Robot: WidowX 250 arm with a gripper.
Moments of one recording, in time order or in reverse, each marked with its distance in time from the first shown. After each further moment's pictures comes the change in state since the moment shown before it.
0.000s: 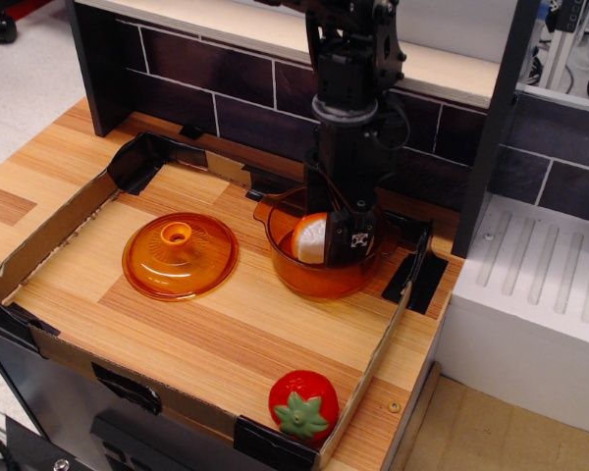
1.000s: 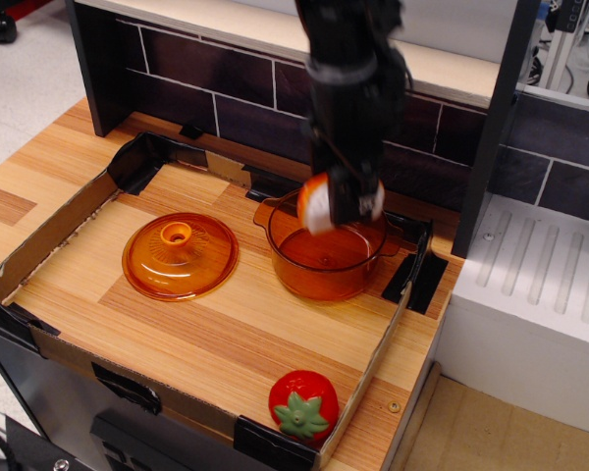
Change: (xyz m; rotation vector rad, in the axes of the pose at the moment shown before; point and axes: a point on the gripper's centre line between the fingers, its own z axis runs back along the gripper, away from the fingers) arm -0.006 0.005 0.053 0.070 -0.140 0.085
